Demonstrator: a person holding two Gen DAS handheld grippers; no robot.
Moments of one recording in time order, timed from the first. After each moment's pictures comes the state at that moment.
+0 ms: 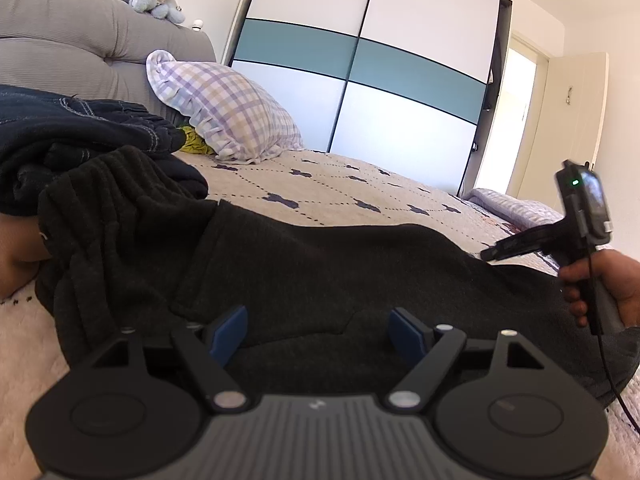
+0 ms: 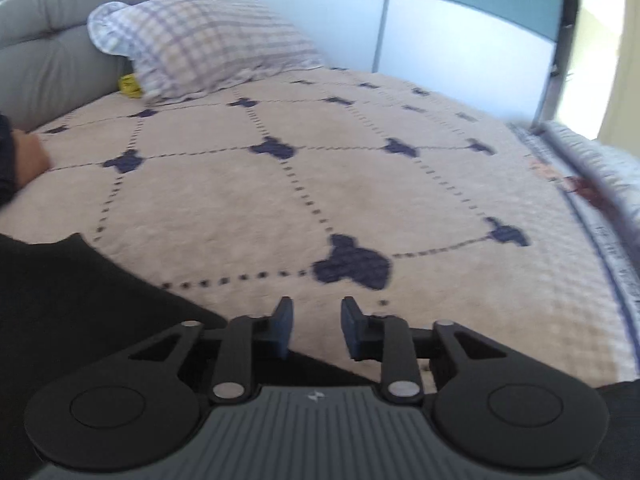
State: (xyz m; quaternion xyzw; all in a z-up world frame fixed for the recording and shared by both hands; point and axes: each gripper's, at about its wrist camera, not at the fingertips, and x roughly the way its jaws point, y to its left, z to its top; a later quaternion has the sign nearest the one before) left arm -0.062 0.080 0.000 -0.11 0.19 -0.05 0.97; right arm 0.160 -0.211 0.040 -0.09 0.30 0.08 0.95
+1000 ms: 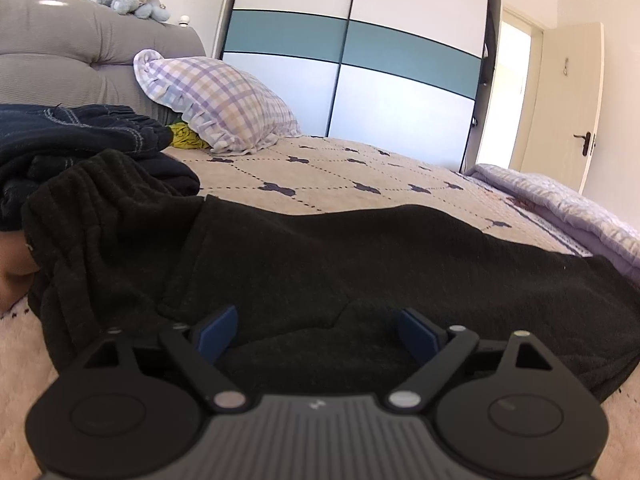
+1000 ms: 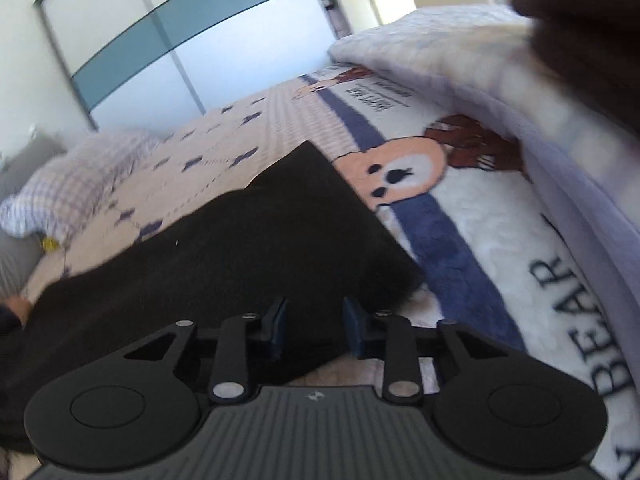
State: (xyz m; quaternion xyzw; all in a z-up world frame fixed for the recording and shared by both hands) left arm -0.055 0.066 0.003 -0.07 0.22 -0.05 0.97; right arm -0.082 -0.473 0.004 0.26 0.27 -0.07 0.92
